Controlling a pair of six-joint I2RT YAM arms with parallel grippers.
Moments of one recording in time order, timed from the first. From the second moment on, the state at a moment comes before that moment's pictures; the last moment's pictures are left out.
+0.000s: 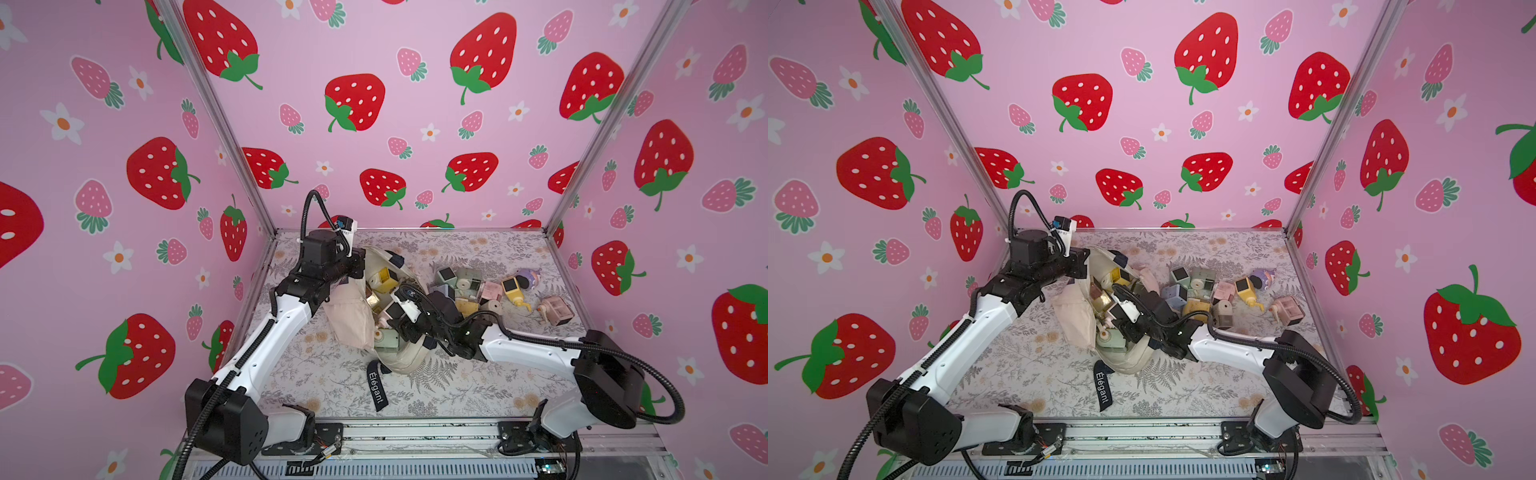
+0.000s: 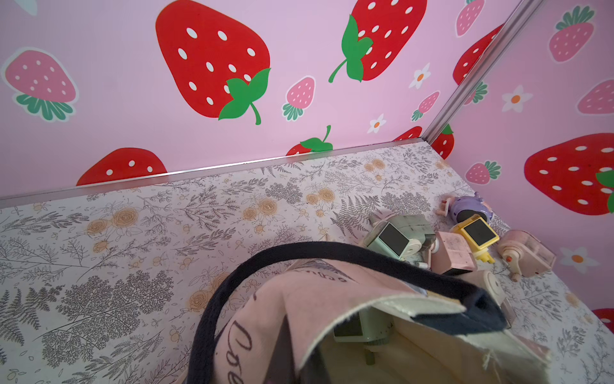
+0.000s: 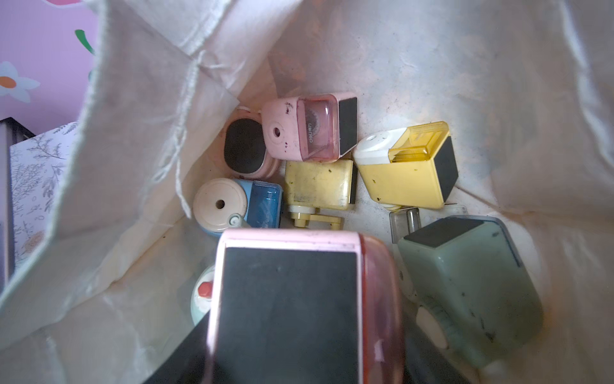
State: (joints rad) left arm -0.28 1.32 1.19 -0.31 0.20 -0.10; right arm 1.06 1.52 0.89 0.15 0.01 -0.01
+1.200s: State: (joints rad) left arm -0.28 1.32 1.19 -0.31 0.20 -0.10; right arm 1.06 0.54 0.40 0.00 0.35 0.05
